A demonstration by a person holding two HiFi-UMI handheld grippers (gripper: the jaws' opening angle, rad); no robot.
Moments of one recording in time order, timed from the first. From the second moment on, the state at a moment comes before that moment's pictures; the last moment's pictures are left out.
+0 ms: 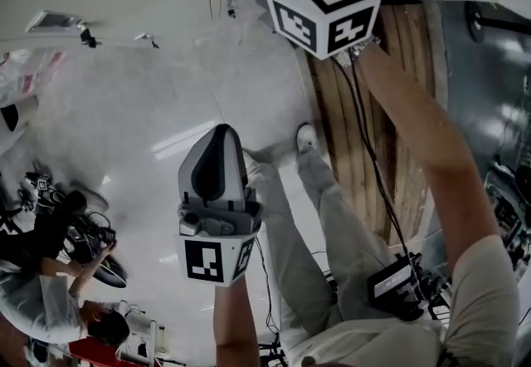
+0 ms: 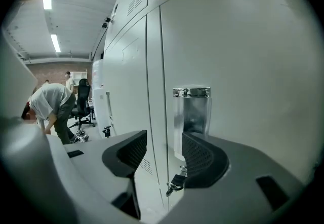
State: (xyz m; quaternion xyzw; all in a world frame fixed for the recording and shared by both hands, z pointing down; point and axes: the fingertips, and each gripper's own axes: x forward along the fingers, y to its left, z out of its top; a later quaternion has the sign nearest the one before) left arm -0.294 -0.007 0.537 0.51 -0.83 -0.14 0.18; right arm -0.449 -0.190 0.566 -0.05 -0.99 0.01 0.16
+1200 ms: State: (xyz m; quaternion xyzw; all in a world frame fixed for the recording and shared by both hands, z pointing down) left arm -0.217 0.000 0.507 0.50 -0.84 -0.12 0.16; right arm -0.286 -0.168 0.548 0.03 -0.98 0.10 0.15
